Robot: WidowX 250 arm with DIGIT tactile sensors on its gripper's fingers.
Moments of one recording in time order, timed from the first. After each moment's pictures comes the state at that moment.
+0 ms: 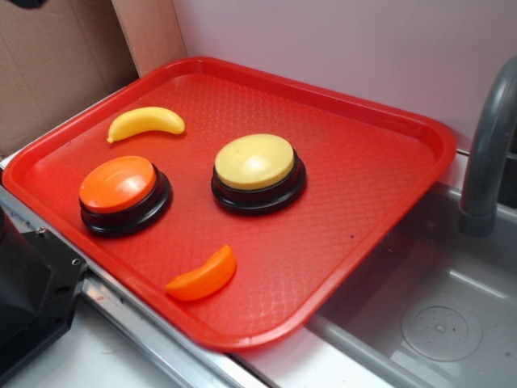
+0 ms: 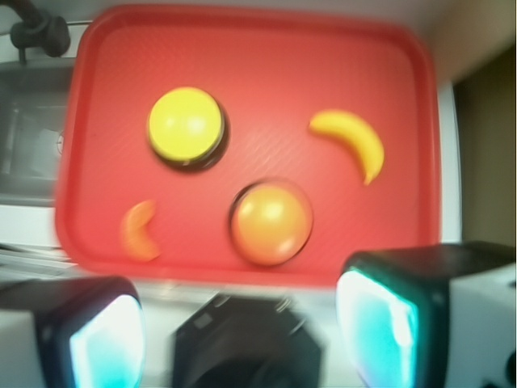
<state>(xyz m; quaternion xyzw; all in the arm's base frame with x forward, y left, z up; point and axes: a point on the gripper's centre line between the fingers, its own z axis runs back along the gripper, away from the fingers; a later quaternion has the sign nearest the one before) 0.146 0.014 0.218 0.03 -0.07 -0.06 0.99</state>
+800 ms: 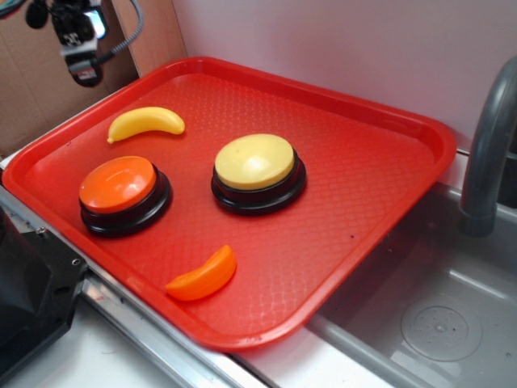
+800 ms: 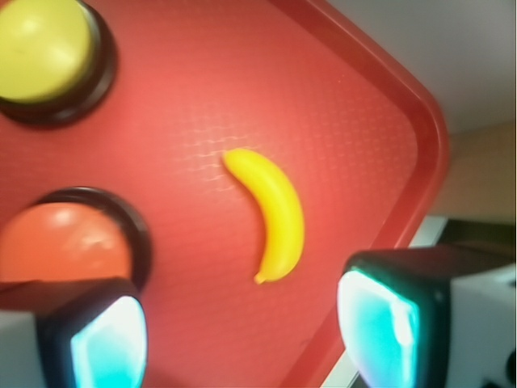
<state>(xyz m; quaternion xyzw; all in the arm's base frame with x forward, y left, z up) 0.214 0.091 0.117 0.08 -0.03 -0.32 0.94</state>
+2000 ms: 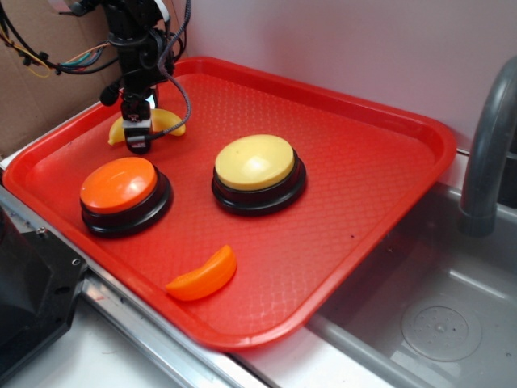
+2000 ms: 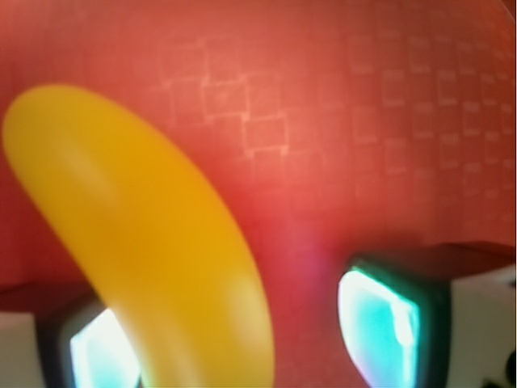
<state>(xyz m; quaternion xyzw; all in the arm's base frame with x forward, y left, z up) 0.255 0.114 0.014 0.07 0.01 -0.34 0.94</state>
